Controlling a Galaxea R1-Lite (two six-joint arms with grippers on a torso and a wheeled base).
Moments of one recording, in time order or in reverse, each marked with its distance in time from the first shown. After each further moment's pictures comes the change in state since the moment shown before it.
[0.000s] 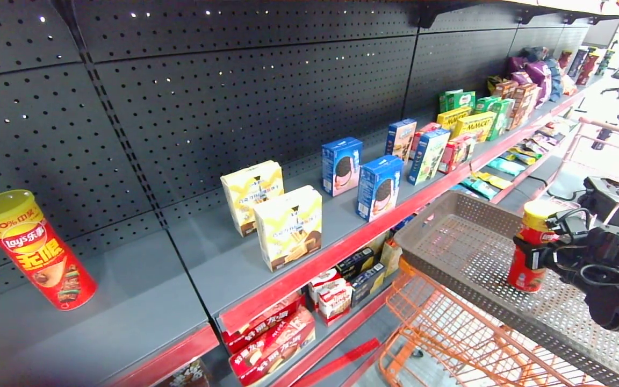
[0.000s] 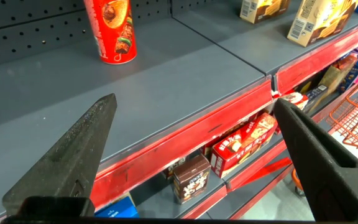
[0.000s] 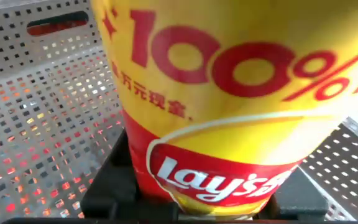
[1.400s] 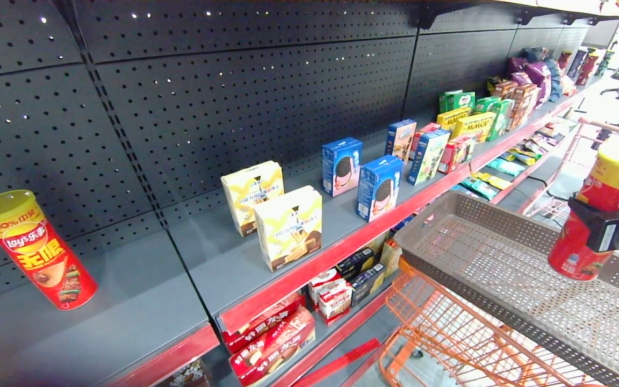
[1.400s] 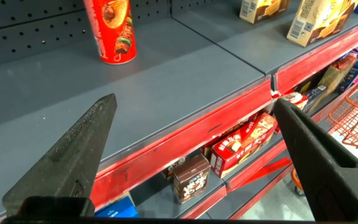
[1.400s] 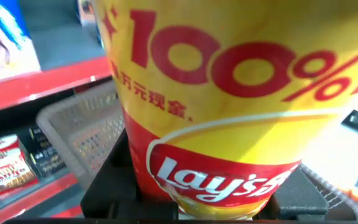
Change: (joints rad) left arm 0.000 0.000 0.000 0.000 0.000 0.000; right arm 0.204 -0.843 0.365 0.313 -0.262 0.031
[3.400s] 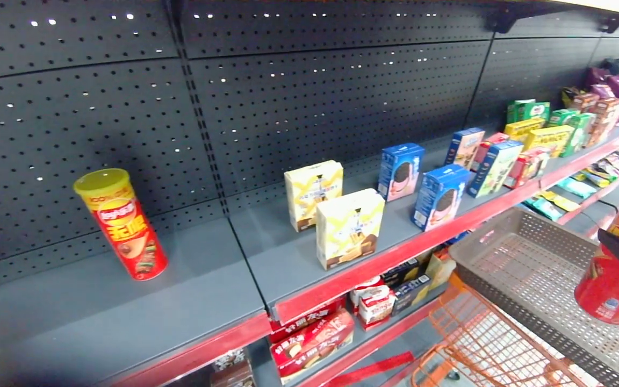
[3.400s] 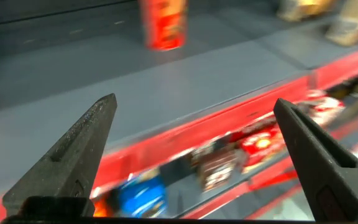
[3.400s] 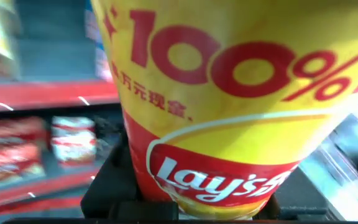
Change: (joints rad) left arm 0.000 0.000 0.000 0.000 -0.003 0.002; right arm 0.141 -0.381 0.139 0.249 0.000 -0.115
